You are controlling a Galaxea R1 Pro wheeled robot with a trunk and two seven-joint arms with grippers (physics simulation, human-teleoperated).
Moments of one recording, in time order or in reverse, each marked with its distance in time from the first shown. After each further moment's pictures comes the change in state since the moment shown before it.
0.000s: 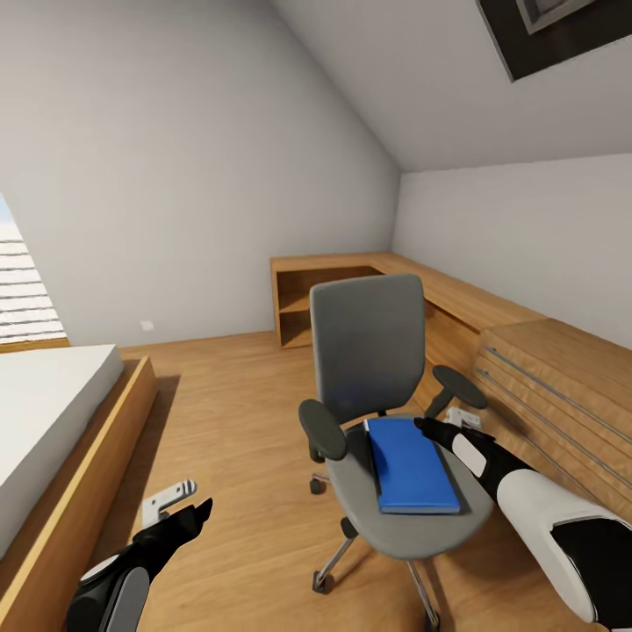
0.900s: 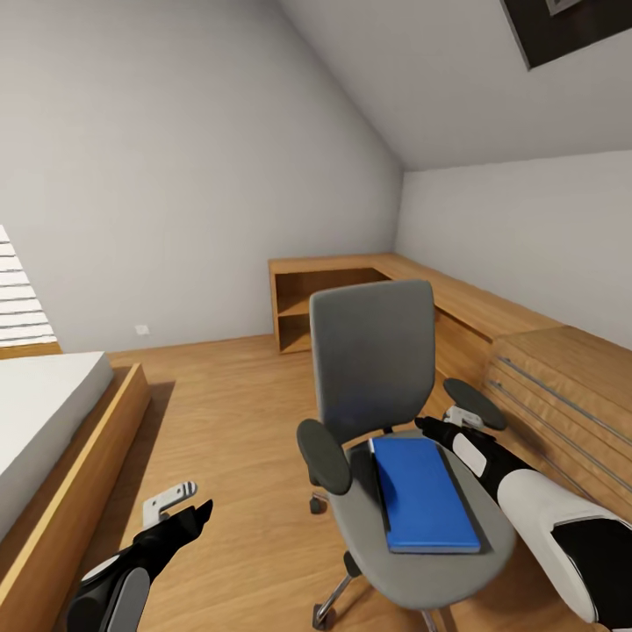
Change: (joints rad) left arm 0.000 -0.001 0.000 0.004 0.003 0.002 0.000; right arm 0.000 -0.002 0.000 -0.003 0.003 -0.003 -0.001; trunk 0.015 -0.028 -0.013
